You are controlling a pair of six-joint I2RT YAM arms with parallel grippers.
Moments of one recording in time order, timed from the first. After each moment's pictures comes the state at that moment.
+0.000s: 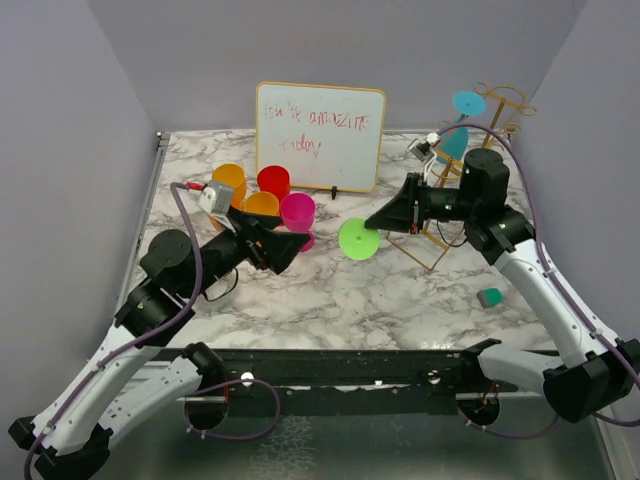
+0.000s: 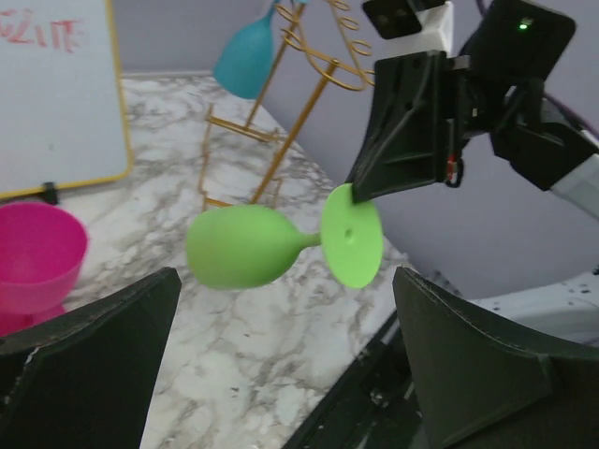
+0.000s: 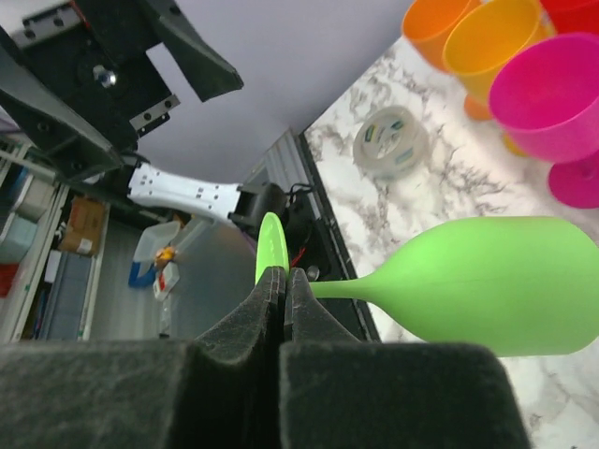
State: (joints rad) left arm -0.69 0.63 0.93 -0.26 0.12 -0.50; right arm 0.35 1.15 1.16 -0.22 -1.01 0.54
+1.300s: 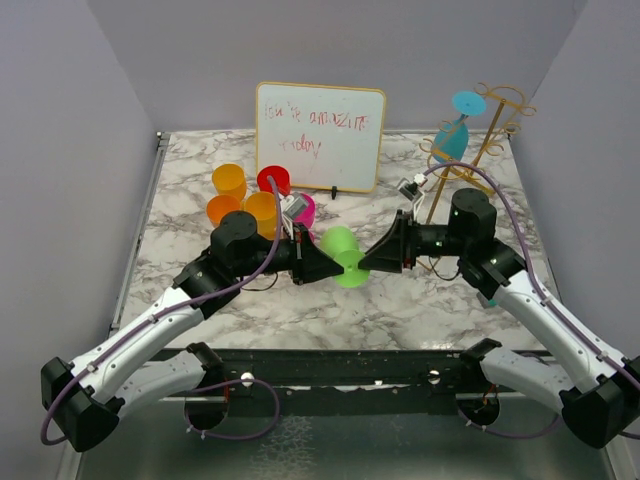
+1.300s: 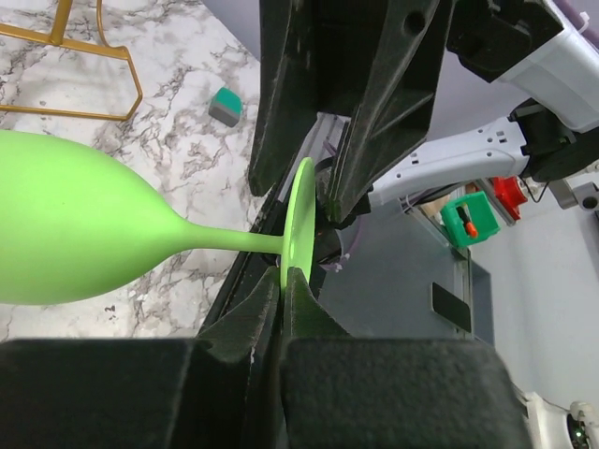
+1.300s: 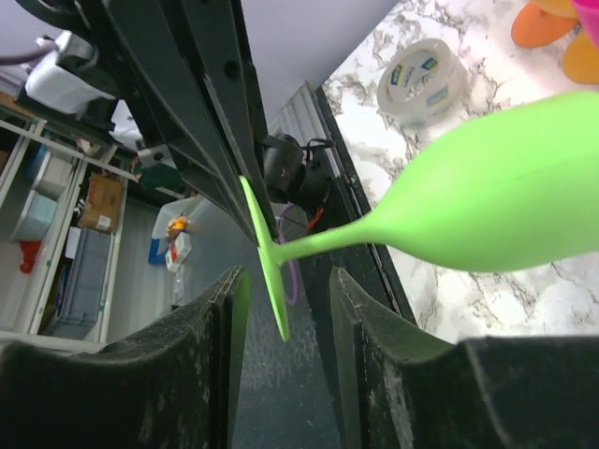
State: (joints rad) left arm -0.75 0.92 0.82 -0.05 0.62 -0.63; right arm 0.52 1.00 0.89 -0.11 -0.93 0.60
